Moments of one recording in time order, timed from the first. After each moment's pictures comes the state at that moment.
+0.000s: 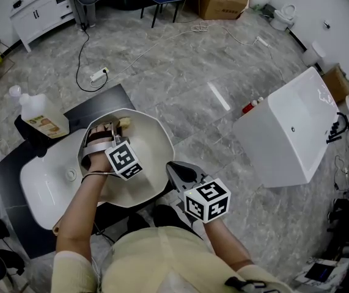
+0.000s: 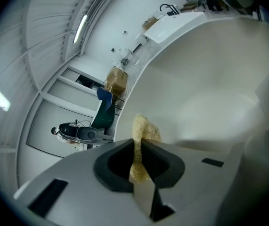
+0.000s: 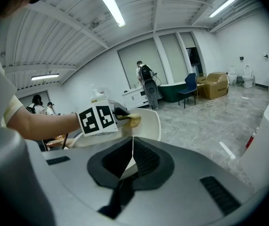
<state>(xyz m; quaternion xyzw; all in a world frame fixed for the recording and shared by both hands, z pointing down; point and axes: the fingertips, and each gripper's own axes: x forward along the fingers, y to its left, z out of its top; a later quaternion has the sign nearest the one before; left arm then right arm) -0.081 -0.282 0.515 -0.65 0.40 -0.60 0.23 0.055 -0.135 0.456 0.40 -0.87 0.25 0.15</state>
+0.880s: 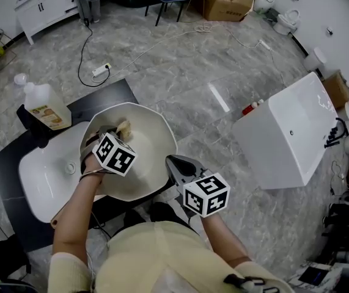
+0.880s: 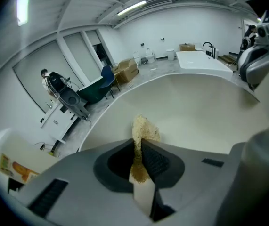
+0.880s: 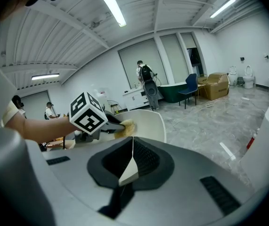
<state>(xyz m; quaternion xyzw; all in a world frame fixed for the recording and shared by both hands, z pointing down) -0.098 -0.239 0.524 -0.75 0.45 -0.49 -0.06 0.044 -0.139 0.451 0.40 -0.87 0.25 0.15</state>
